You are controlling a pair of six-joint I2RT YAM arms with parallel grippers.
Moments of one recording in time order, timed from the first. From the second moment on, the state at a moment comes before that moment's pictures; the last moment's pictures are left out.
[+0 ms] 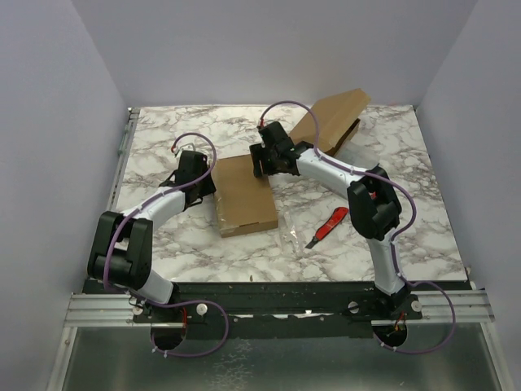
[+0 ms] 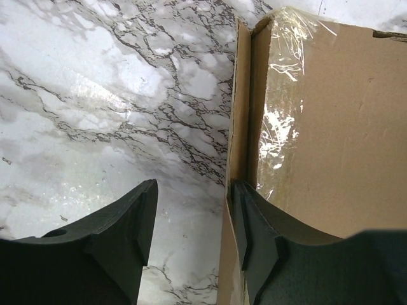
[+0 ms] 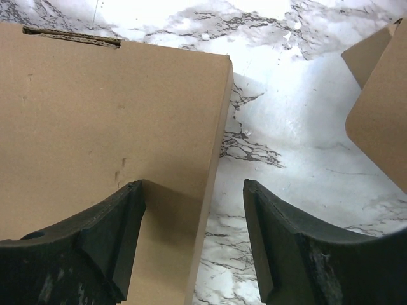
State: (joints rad) left arm -0.23 1.52 0.83 -0.15 -0.19 -0.49; right arm 0.66 2.14 1.72 -0.42 0.11 0.29
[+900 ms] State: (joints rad) left arm -0.14 1.43 0.78 -0.18 0.00 -0.47; right arm 0.65 2.14 1.69 -0.31 0.01 0.18
